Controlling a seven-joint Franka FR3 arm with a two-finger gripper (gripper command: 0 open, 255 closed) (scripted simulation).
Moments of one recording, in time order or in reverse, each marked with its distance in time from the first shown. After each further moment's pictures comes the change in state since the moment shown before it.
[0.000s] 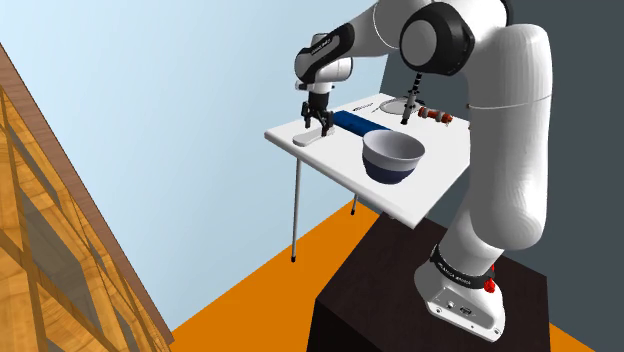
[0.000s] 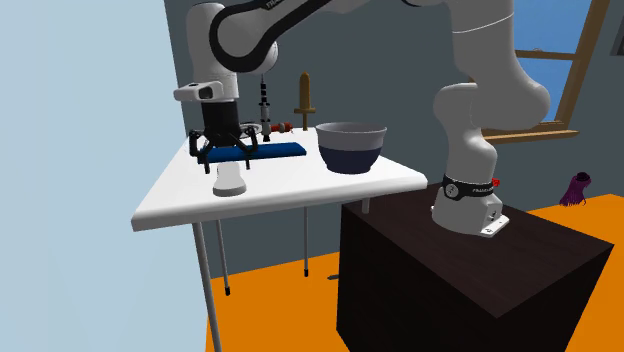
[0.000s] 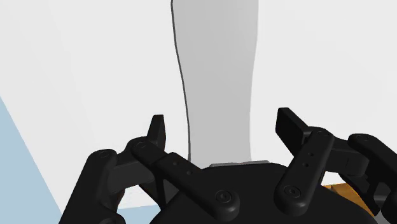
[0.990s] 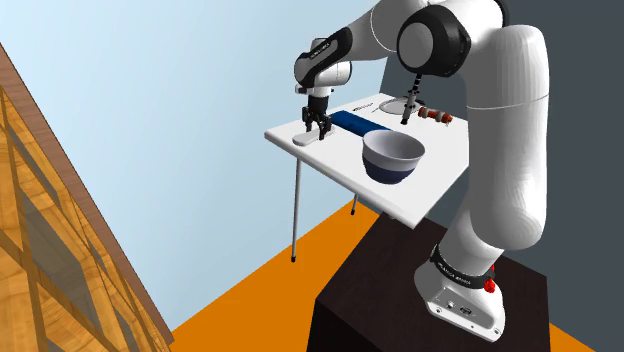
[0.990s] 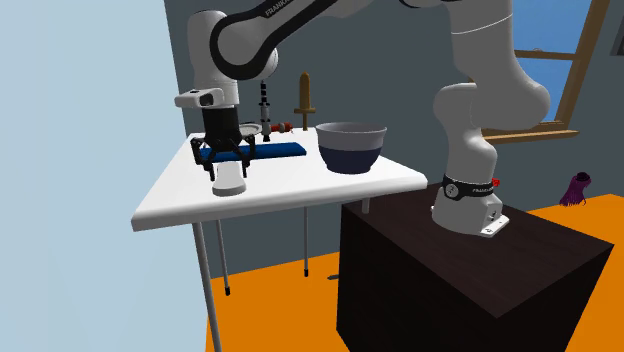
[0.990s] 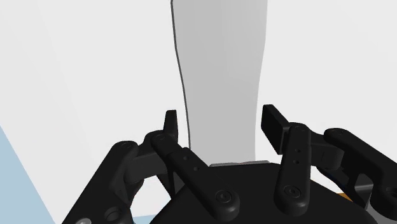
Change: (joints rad) arm -0.003 0.016 0.005 -0.010 0.009 0.025 -0.005
